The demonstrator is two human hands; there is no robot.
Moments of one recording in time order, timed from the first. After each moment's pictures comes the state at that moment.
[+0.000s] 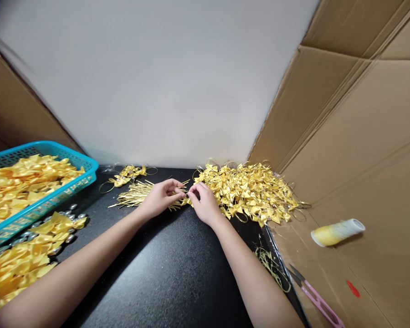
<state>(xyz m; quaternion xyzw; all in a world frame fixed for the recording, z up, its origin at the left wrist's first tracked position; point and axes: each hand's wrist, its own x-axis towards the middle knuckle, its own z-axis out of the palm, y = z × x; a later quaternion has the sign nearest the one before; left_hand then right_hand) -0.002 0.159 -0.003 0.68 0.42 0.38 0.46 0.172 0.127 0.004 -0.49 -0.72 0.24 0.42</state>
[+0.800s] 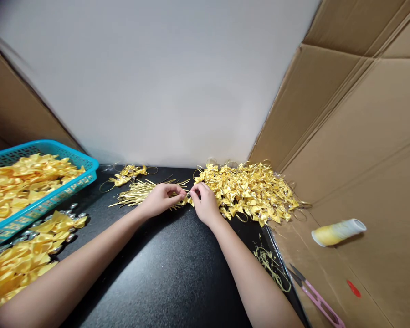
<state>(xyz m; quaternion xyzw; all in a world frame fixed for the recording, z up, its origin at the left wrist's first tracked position) -0.003 0.156 0.009 0.76 0.44 0.30 0.38 0.171 0.127 -0.008 -0.51 -0.70 0.23 0.44</state>
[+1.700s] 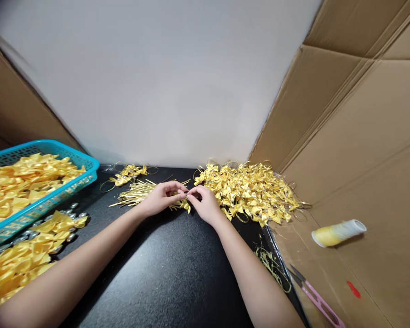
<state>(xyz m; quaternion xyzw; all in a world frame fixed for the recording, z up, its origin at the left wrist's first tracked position) -0.006 0.159 0.006 0.70 0.37 0.34 0.51 0.174 0.129 -0.006 -0.49 -0.70 0.31 0.42</state>
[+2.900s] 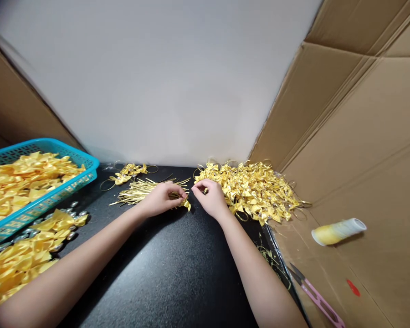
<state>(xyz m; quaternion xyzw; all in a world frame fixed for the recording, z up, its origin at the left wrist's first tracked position) -0.007 0.156 0.018 0.84 0.39 0.24 0.28 0.183 0.128 0.019 -0.51 -0.69 0.24 0.45</state>
